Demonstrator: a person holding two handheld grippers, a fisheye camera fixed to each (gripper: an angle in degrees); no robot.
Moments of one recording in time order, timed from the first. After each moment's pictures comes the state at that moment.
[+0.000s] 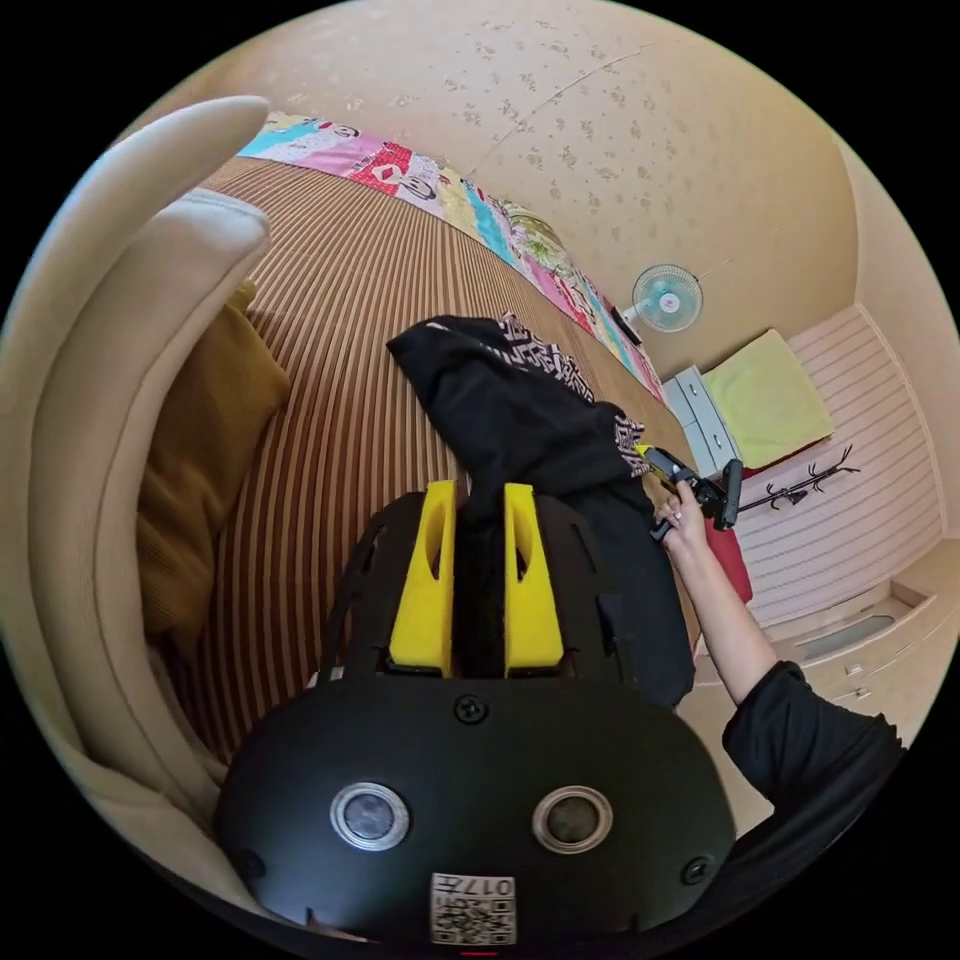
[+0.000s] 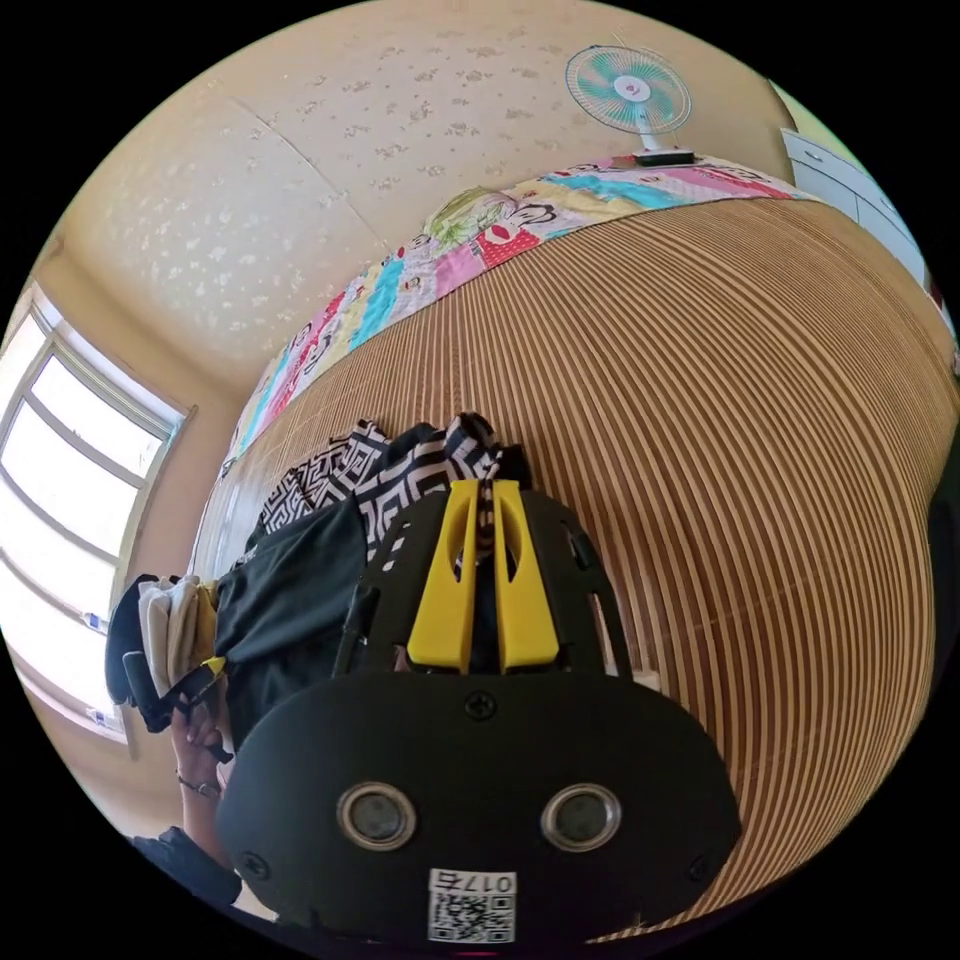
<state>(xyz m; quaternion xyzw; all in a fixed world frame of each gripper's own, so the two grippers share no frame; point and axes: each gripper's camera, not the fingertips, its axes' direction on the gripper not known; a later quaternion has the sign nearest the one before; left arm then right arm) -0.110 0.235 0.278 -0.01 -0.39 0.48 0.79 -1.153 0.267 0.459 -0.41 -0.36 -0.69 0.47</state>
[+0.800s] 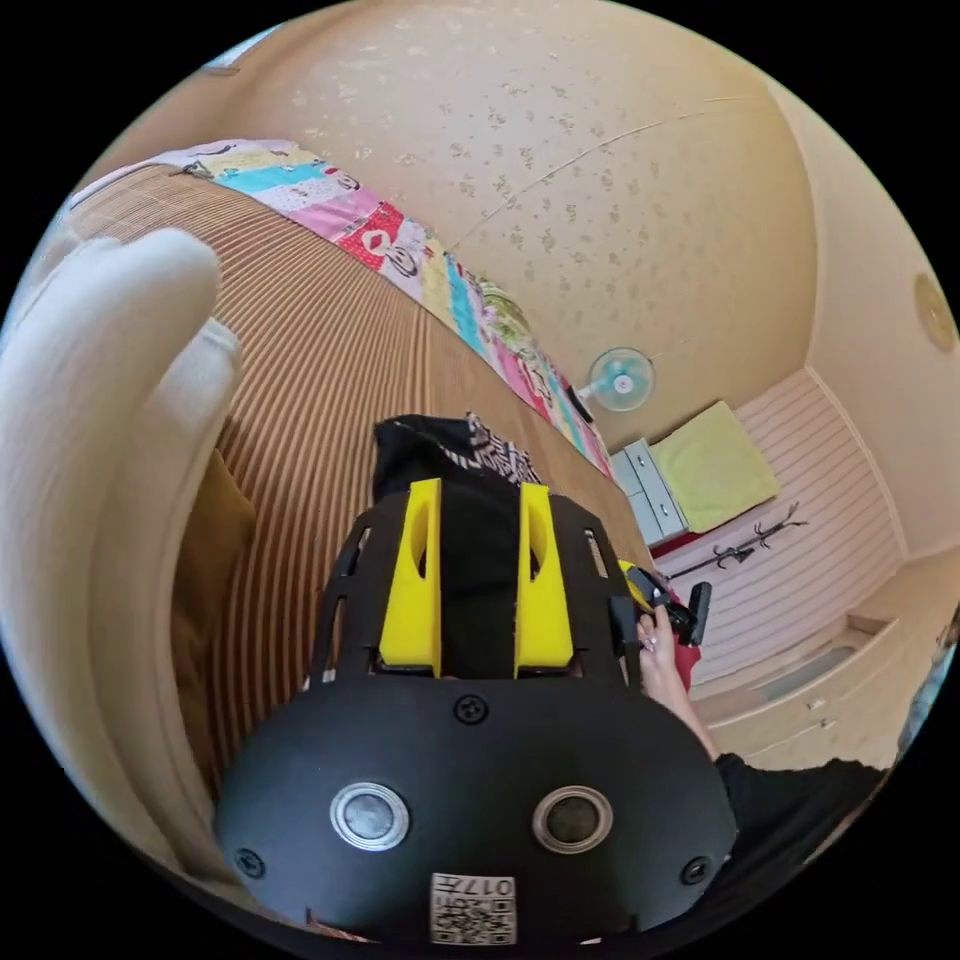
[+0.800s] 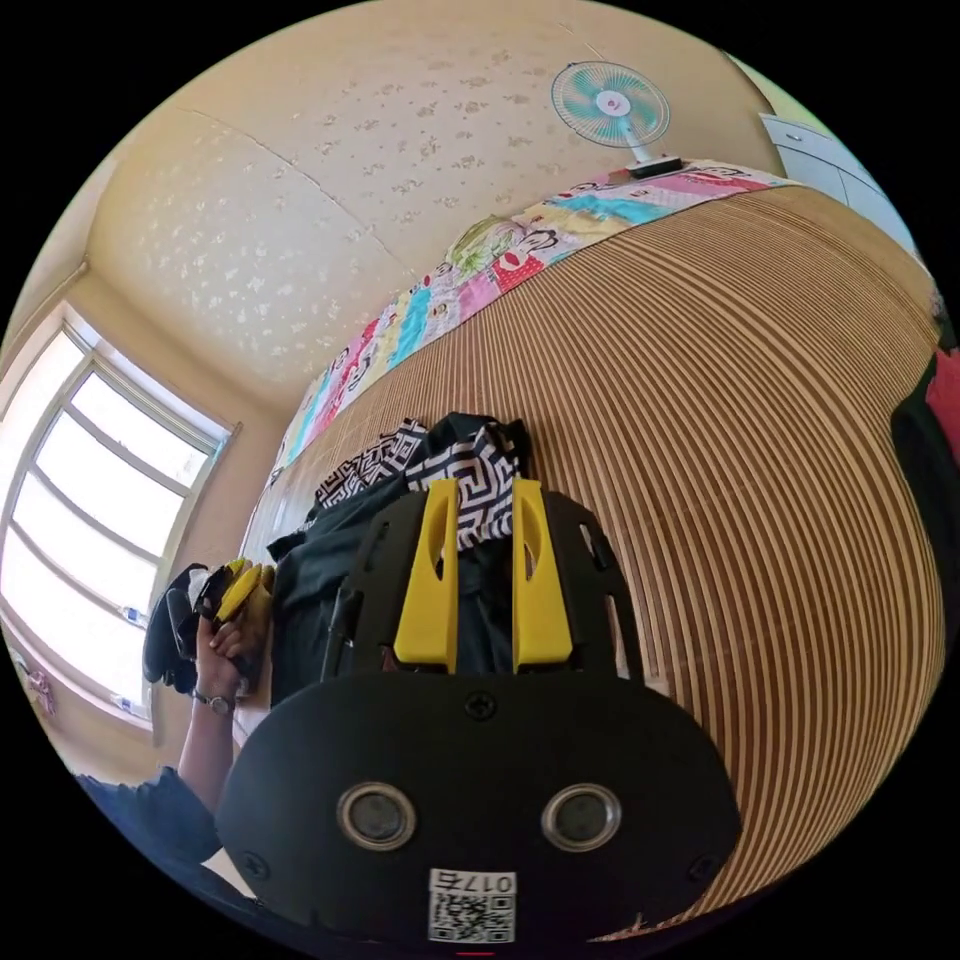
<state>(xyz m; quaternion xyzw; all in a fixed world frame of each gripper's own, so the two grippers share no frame) -0.080 0.234 0.275 0.01 -0.27 0.50 0.82 -1.140 0.172 0.376 -0.44 -0.41 -0.65 0.46</state>
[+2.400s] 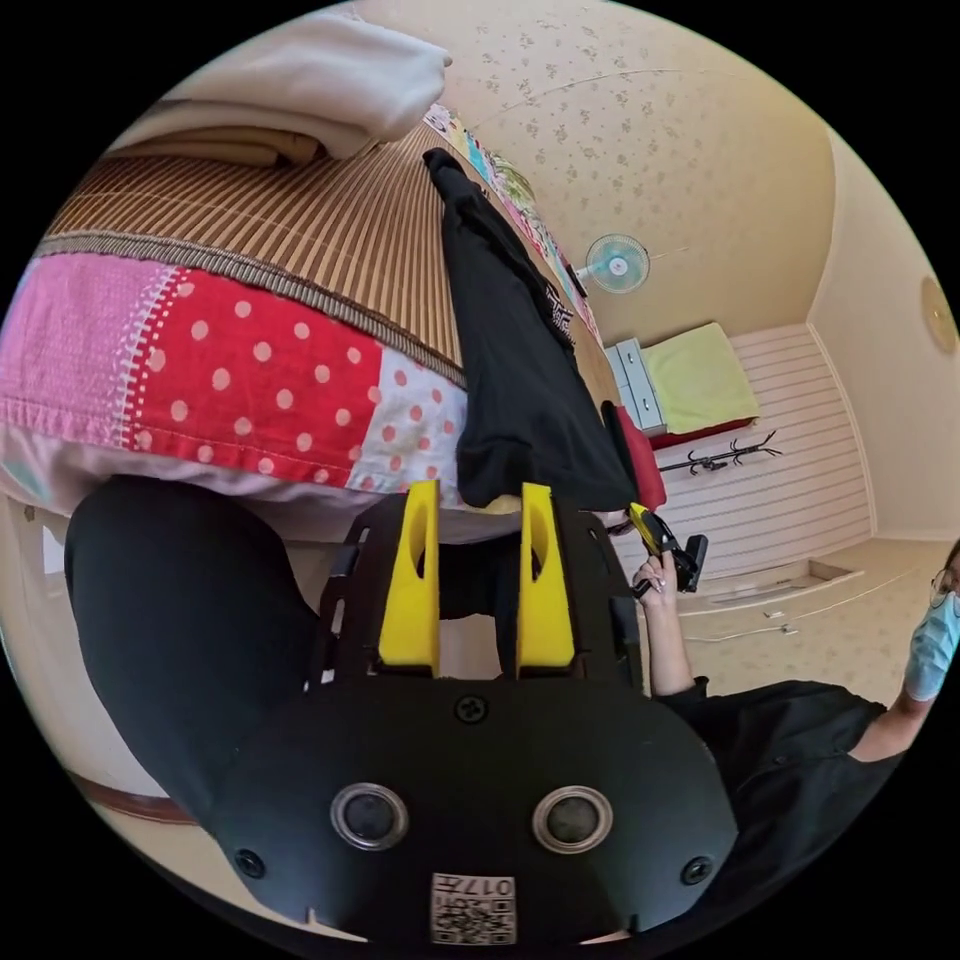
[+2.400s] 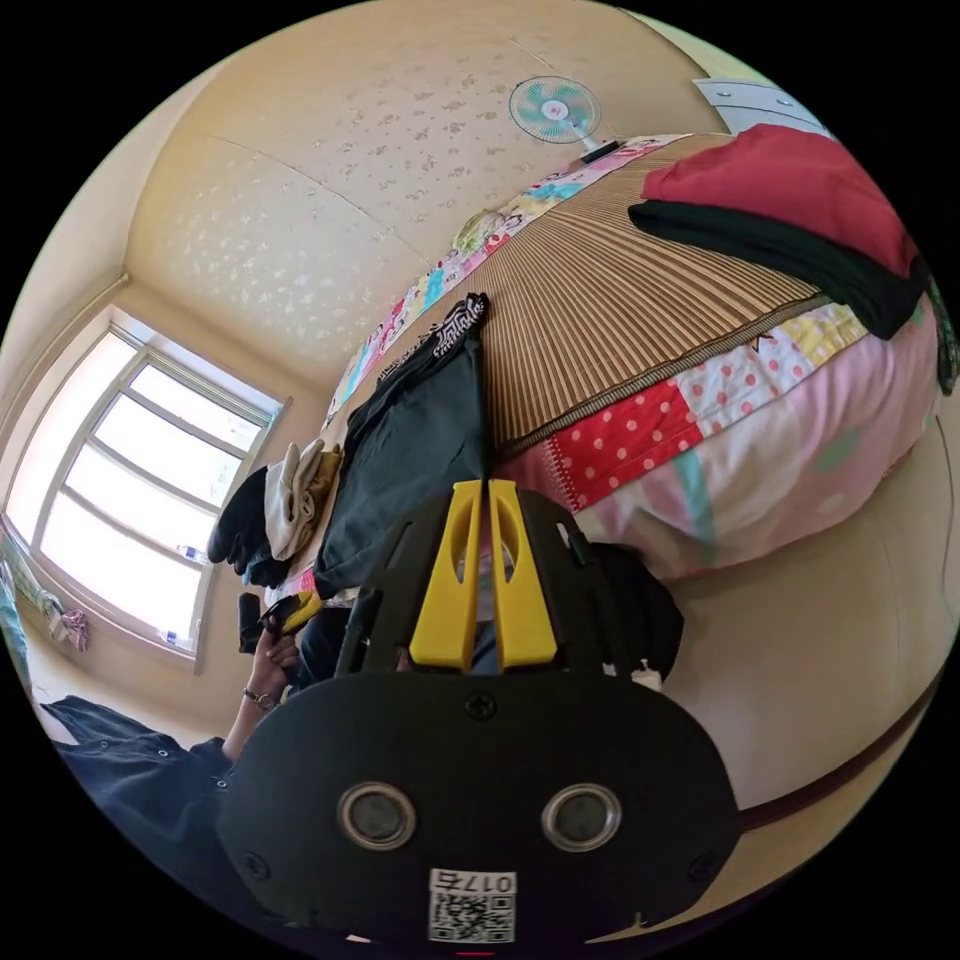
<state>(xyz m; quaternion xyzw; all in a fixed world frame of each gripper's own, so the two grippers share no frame) -0.257 0.464 0.050 -0.10 -0.31 0.40 0.86 -0.946 -0.215 0.301 -0.50 -0.41 -0.62 0.46</state>
